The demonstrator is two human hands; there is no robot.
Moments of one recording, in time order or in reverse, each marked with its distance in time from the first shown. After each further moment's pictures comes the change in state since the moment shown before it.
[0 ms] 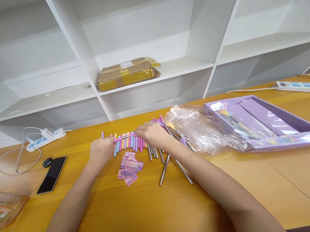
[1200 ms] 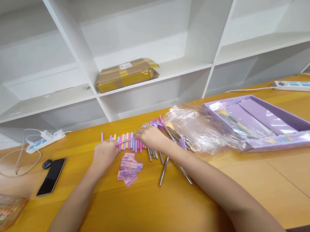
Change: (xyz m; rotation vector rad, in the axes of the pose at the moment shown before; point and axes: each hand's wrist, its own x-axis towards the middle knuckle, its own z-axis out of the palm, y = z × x) left_hand -0.005 0.007 0.009 0.007 -0.072 0.004; right_hand 0.002 -0.001 0.013 -0.047 -0.101 -0.009
